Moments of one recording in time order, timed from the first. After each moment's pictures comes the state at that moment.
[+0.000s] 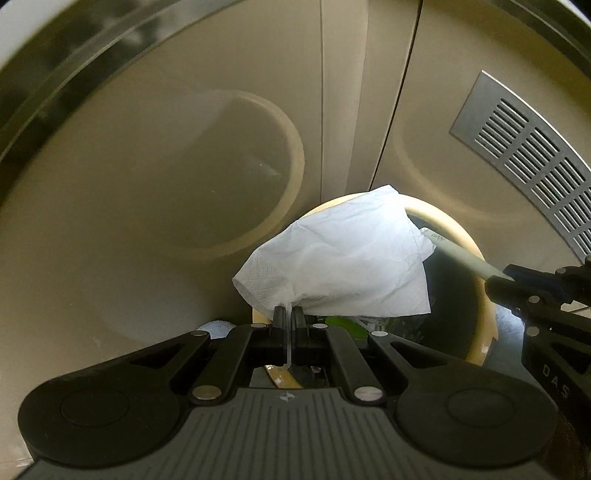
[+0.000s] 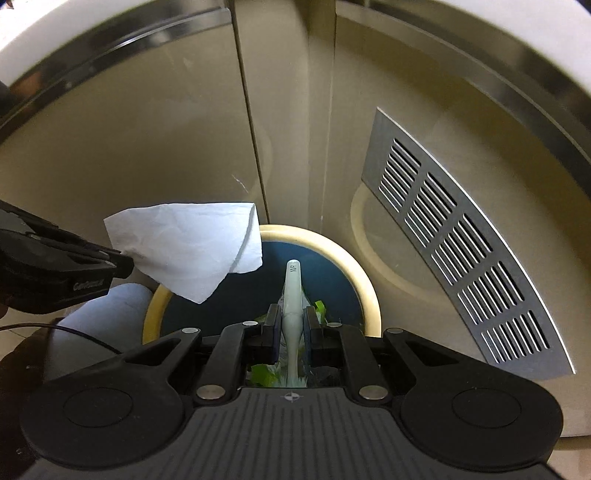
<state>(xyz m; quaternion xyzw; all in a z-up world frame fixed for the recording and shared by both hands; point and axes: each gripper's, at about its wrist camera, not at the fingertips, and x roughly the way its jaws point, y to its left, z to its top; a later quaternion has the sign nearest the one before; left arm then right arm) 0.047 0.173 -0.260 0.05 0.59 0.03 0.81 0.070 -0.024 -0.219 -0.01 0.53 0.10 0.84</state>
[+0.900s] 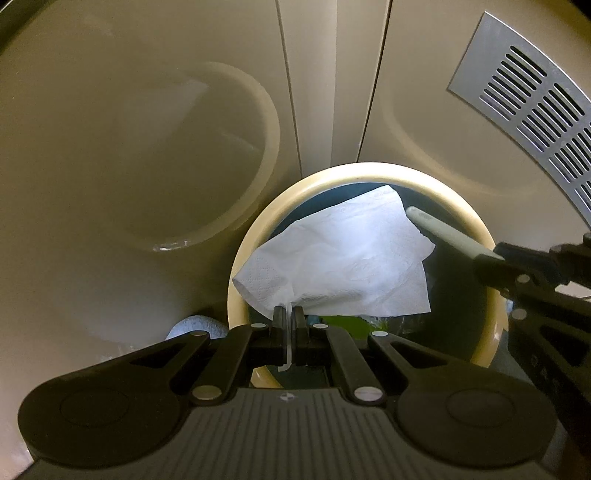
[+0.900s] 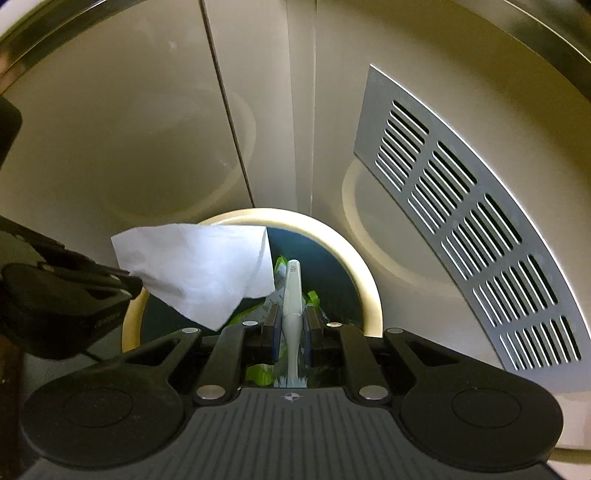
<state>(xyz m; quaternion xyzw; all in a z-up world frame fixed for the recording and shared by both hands) 0.072 0.159 -0.291 0.07 0.62 0.01 0.78 0.091 -0.010 -0.224 -0.01 0.56 0.08 0.83</state>
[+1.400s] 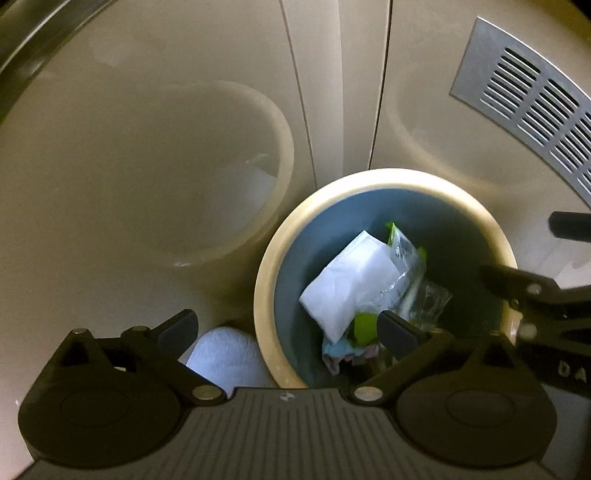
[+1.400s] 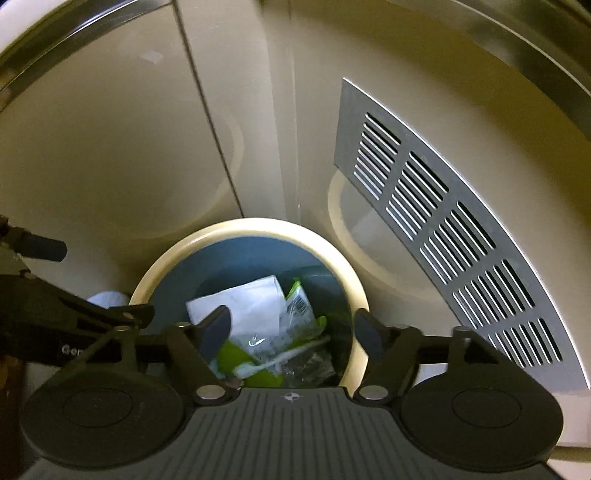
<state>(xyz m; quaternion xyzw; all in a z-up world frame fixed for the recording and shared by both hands) 0.059 0.166 -0.277 0.11 0.61 0.02 0.79 0.080 -0.009 -0.199 0.01 0.55 0.07 0.83</state>
